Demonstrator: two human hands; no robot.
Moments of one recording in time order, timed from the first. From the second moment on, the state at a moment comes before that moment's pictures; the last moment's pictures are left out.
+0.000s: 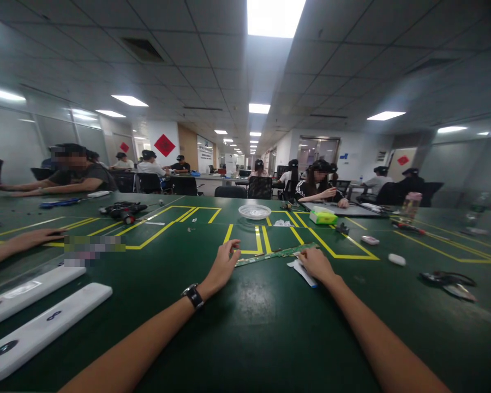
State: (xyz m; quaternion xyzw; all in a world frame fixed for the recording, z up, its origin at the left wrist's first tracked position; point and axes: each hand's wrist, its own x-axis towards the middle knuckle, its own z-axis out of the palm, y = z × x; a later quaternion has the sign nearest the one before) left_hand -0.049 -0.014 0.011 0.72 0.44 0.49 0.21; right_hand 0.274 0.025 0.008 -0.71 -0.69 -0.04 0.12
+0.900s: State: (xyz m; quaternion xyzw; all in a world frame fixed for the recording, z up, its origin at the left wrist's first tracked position) left_hand -0.026 -0.059 0.017 0.92 0.28 0.27 0.05; right_hand 0.263 0.025 0.004 -0.67 -0.73 -0.06 0.07
